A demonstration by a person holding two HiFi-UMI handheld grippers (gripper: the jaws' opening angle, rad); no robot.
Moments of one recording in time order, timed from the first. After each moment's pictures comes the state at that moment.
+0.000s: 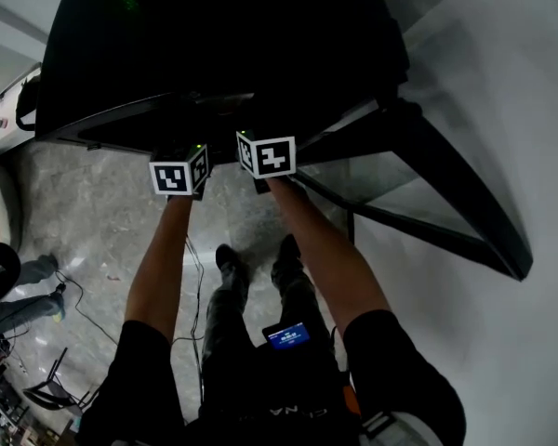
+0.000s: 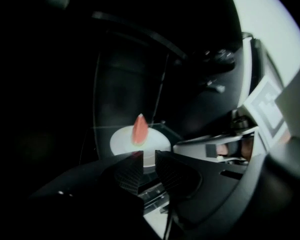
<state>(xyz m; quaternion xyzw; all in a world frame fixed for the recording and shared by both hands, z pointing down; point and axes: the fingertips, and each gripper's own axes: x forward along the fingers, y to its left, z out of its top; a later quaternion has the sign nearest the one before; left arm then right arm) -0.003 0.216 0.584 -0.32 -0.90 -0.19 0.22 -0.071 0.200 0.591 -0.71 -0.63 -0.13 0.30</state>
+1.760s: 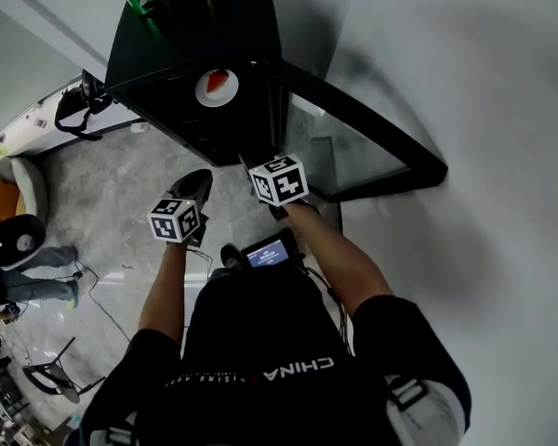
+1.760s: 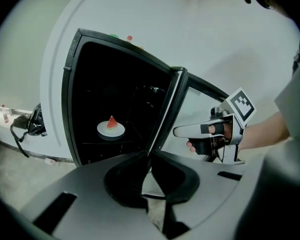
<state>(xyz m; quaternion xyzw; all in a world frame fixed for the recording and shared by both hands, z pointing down) 0.032 -0.033 0.465 -0.30 -0.91 -0.23 0.19 -0.063 -0.022 0.461 -0.79 -0.51 -0.11 0.30</state>
